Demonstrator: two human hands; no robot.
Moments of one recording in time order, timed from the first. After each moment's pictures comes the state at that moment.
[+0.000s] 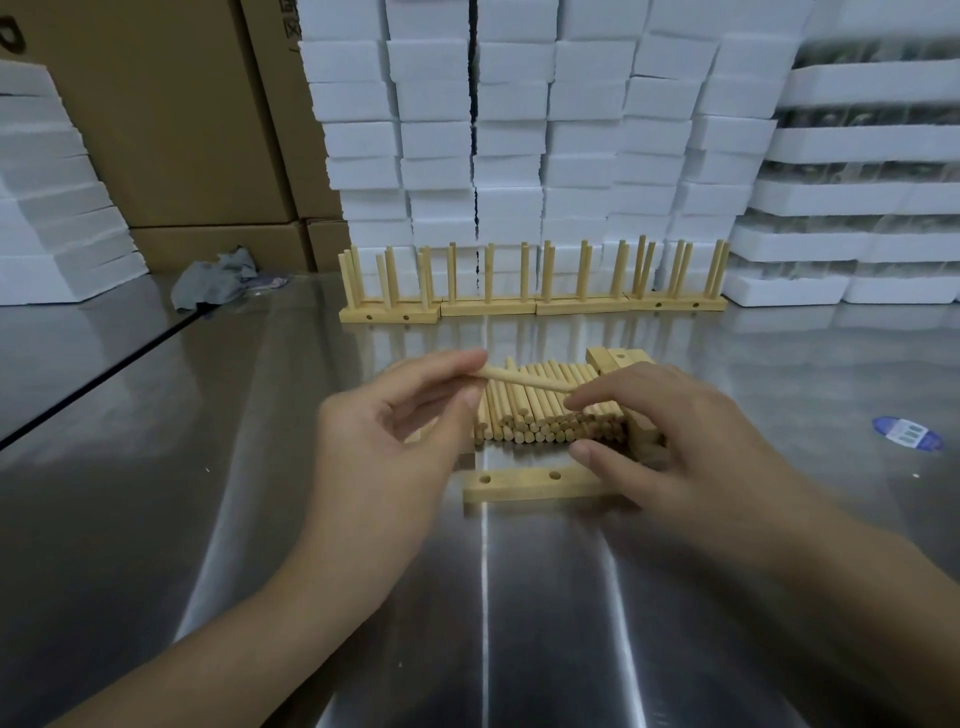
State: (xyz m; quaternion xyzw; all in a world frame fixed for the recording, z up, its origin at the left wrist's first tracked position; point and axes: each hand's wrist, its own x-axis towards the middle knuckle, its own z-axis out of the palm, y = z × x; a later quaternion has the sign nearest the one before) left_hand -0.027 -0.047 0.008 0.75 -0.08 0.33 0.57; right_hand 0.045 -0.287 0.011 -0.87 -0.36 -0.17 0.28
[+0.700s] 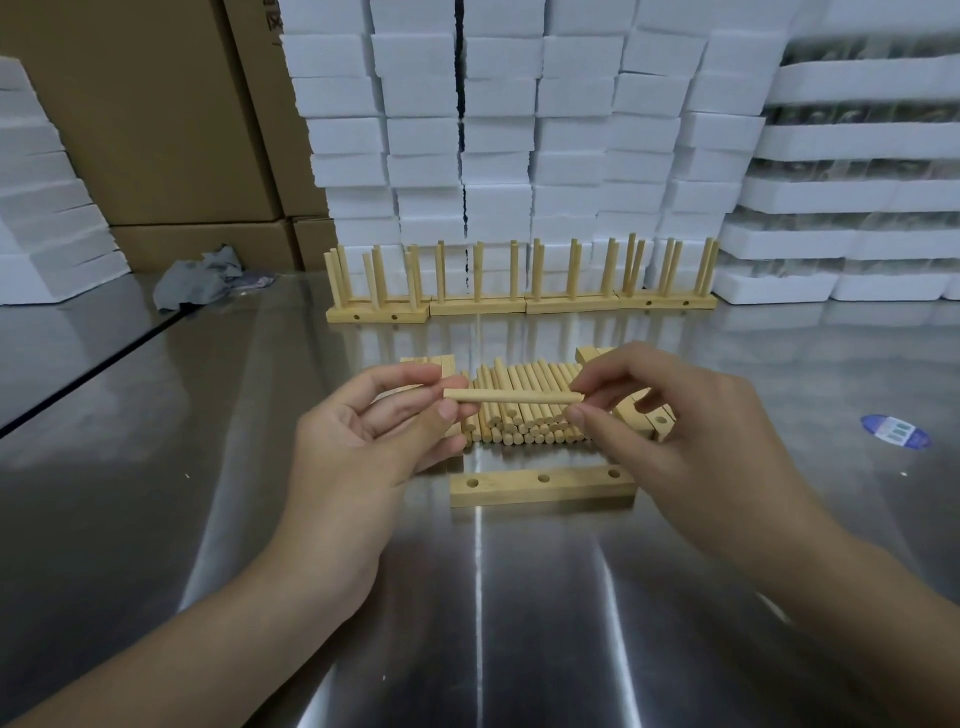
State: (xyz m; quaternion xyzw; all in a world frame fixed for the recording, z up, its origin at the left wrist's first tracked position) left_hand -0.019 -0.041 0.002 0.59 -0.02 0.20 0.78; right_hand 0.033 -0.275 0.019 -0.83 -0.30 -0.22 0.42
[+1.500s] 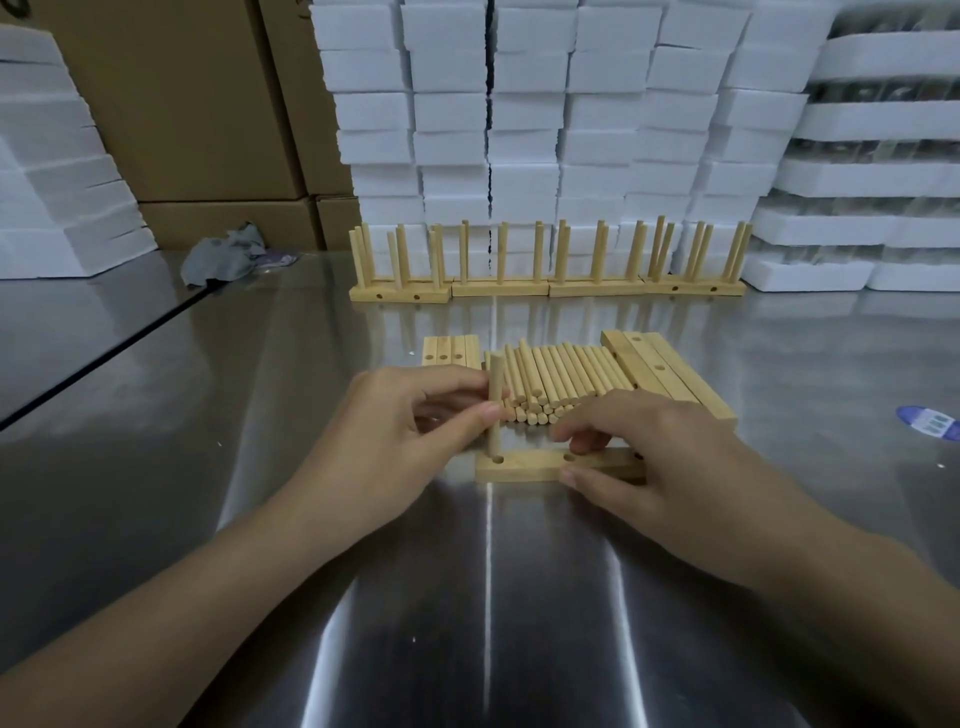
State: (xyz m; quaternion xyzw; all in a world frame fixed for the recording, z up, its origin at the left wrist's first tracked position) left_hand -0.011 -0.012 0.004 0.86 -0.16 0.19 0.44; right_hand 0.030 -0.268 0.008 -0.90 -0.38 -0.08 0.21
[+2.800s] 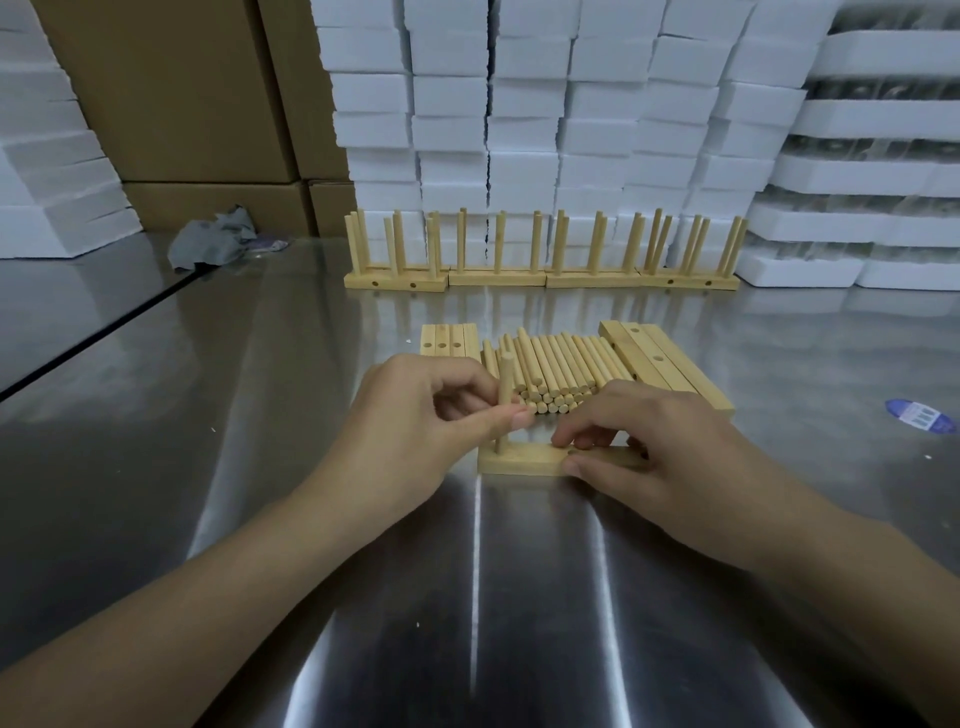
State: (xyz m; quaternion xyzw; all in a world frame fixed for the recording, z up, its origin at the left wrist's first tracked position) left_hand -0.006 -0.022 -0.001 0.85 -0.13 0.17 0.48; right_hand 0.034 -0.269 0.006 -0.89 -0.37 -0.06 0.24
